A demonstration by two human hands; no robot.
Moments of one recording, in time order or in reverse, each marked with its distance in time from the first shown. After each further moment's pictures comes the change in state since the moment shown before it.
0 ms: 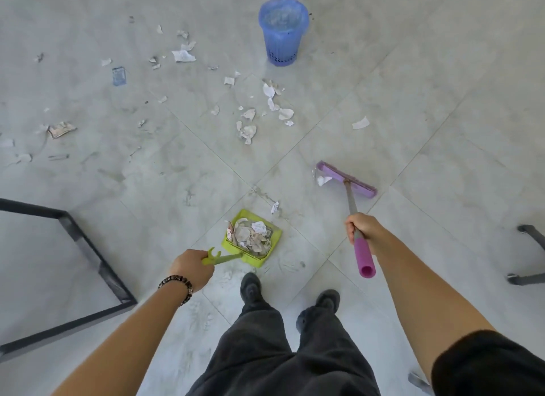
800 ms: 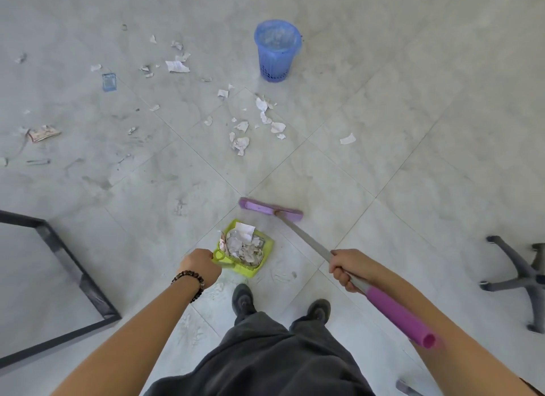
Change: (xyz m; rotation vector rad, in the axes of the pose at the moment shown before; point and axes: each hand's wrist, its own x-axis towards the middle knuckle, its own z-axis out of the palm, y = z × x) left_hand 0.016 -0.002 -0.018 0.043 -0.065 0.014; right_hand -0.114 0.021 0.039 -0.326 -0.285 0.108
